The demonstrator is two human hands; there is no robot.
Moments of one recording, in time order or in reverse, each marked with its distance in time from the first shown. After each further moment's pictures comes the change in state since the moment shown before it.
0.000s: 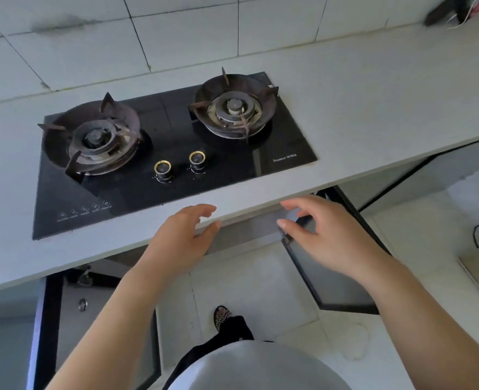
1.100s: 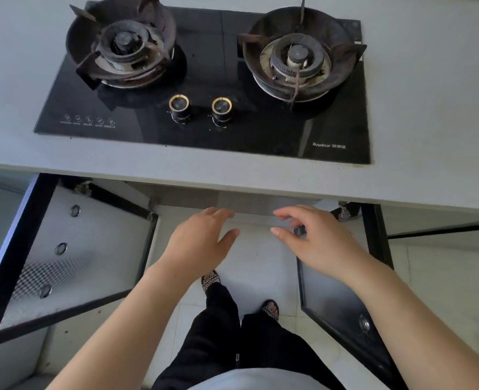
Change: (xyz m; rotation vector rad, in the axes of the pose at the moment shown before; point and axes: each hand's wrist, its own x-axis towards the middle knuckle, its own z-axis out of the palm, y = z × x) left_hand 0.019 0.031 0.110 0.073 -0.001 -0.301; right_hand 0.078 0.102 0.037 -0.005 -0.494 -0.188
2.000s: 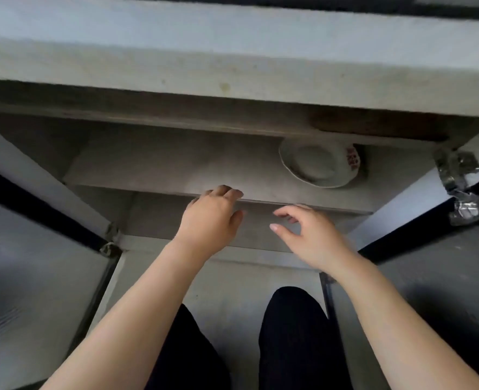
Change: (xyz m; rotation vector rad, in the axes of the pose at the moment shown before) left_hand 0.209 -0.148 0.247 0.175 0.320 0.135; right_hand 0.183 0.226 0.223 -0.091 0.250 -0.078
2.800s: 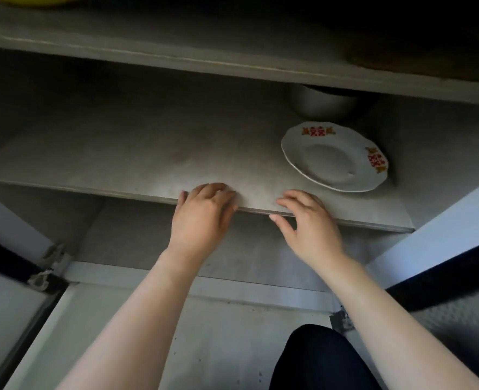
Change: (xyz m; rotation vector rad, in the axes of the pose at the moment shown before) left_hand 0.084 -0.052 0.137 -0.091 0.330 0.031; right_hand 0.098 0.105 0.087 -0.260 0.380 -0.189
